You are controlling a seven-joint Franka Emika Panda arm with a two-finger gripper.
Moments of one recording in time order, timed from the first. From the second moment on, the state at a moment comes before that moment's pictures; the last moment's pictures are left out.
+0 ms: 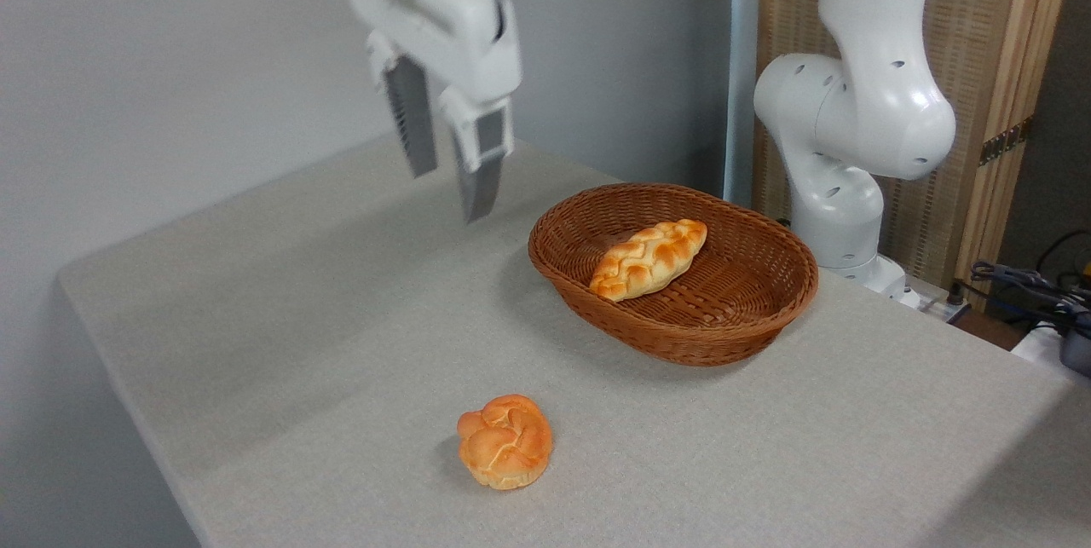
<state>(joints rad) -0.11 -0.08 0.05 -1.69 -0.16 1.59 0.78</state>
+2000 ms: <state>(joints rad) -0.09 0.00 0.03 -1.53 -0.05 1.51 0.72</state>
